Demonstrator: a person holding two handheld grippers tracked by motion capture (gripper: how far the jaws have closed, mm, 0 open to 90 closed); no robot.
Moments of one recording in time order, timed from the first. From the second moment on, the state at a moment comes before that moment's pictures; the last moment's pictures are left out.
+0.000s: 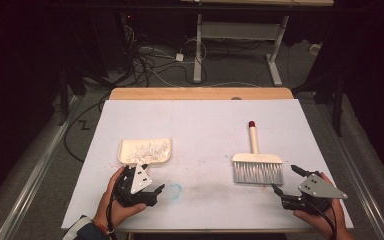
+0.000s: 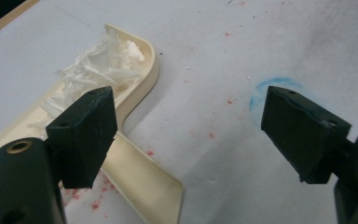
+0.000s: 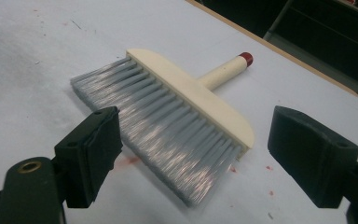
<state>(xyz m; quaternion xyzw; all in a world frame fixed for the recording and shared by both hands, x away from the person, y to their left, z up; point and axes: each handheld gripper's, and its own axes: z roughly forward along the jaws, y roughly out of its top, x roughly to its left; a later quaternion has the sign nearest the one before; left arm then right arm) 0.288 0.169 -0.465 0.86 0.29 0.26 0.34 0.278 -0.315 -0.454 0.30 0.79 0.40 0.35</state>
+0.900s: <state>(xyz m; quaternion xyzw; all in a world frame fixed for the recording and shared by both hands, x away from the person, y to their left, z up) 0.293 0.167 -0.466 0.86 0.30 0.25 0.34 0.279 -0.316 -0.455 0.30 0.79 0.40 0.35</state>
